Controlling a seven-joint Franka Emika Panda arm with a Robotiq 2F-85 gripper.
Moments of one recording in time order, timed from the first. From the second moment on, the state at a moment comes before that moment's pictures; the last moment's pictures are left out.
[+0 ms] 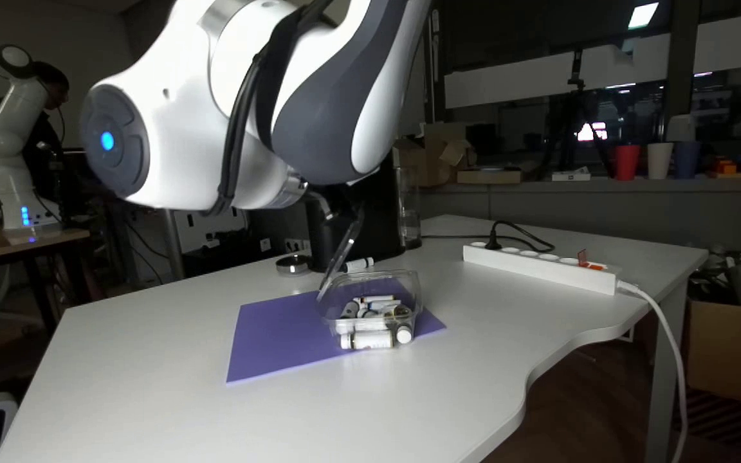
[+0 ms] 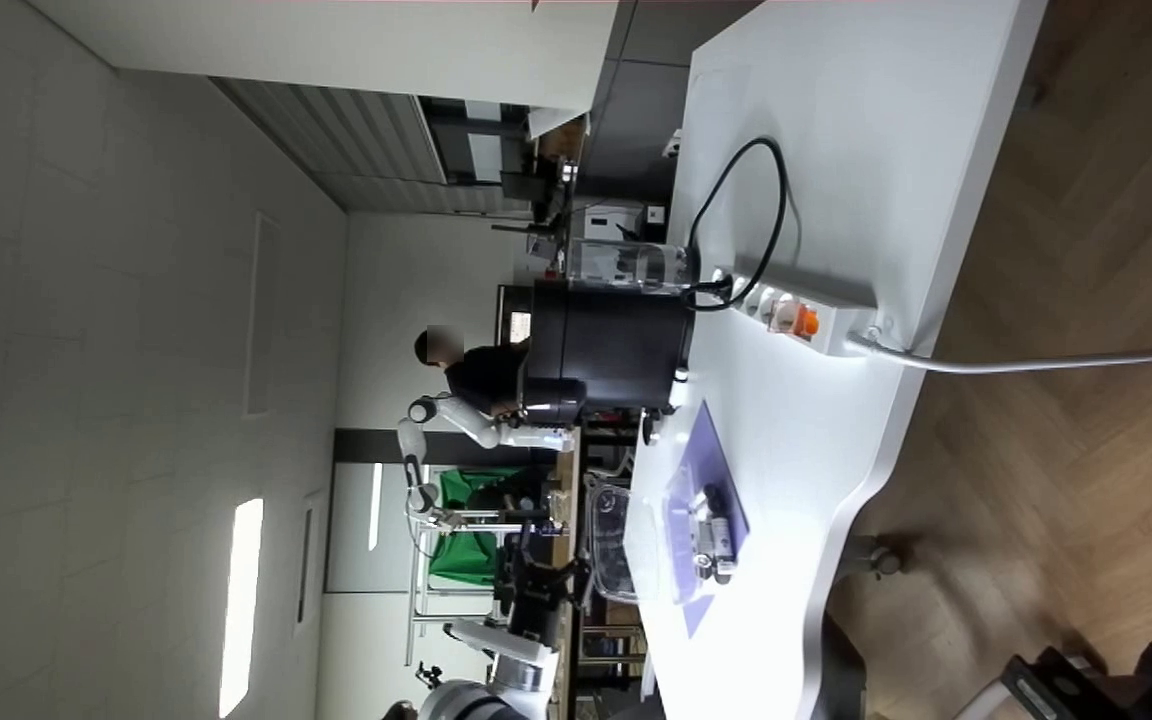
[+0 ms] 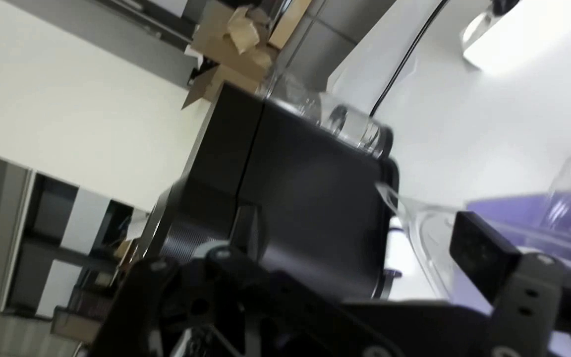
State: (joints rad) arm 0.22 0.48 0.32 -2.07 -1.75 1.76 0.46
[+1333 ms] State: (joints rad) arm 0.08 0.24 0.18 -1.89 -0.43 1.77 -0.12
